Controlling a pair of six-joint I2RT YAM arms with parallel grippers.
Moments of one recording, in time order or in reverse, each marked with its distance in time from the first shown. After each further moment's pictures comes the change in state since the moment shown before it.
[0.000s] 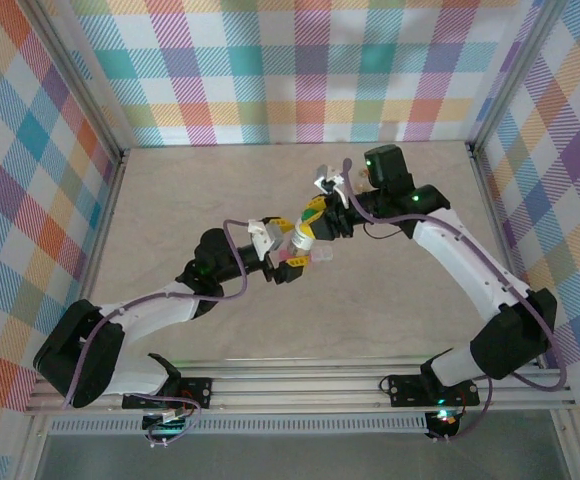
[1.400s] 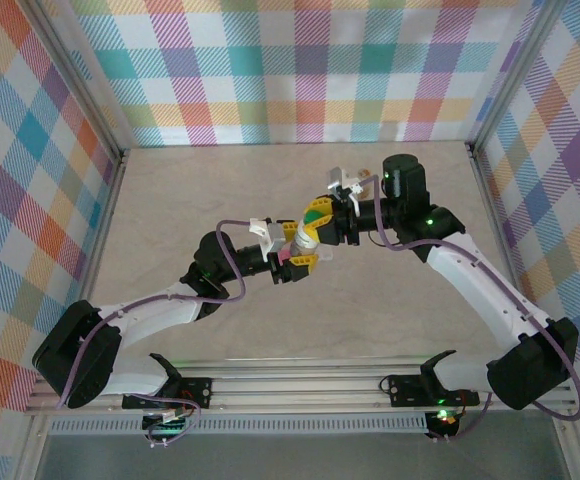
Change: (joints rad) left arm -0.061 -0.013 0.021 0.123 0.066 -0.124; right arm 0.000 -0.156 -0.167 0.303 -0.058 0.137
